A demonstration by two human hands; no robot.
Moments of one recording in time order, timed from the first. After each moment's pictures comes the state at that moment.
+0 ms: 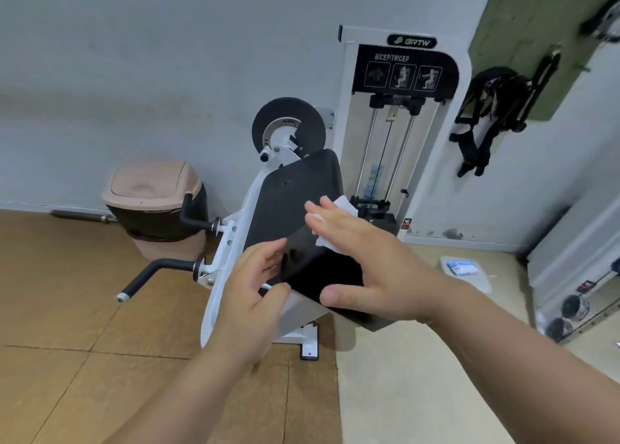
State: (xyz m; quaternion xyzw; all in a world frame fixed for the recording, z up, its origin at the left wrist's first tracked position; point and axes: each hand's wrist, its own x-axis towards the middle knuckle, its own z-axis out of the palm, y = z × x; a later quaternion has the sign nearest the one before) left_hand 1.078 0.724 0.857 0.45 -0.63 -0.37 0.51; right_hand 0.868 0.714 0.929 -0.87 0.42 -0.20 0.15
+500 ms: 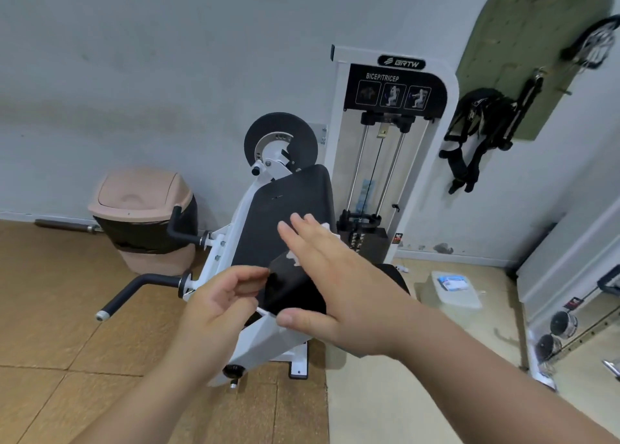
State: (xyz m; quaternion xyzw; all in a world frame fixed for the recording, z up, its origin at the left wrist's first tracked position) left_hand 1.099 0.708 0.862 0.47 -0.59 -0.45 0.49; right_hand 0.889 0.717 0.938 -0.87 0.46 -0.12 0.08
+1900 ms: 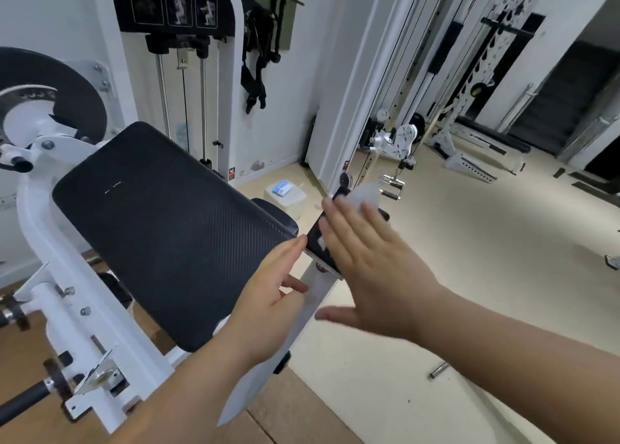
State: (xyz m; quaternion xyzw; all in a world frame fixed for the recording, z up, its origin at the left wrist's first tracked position) left_hand 1.158 0.578 0.836 0.10 -0.77 -0.62 0.14; right_hand 1.035 0.730 0.904 -0.56 0.77 0.22 -0.19
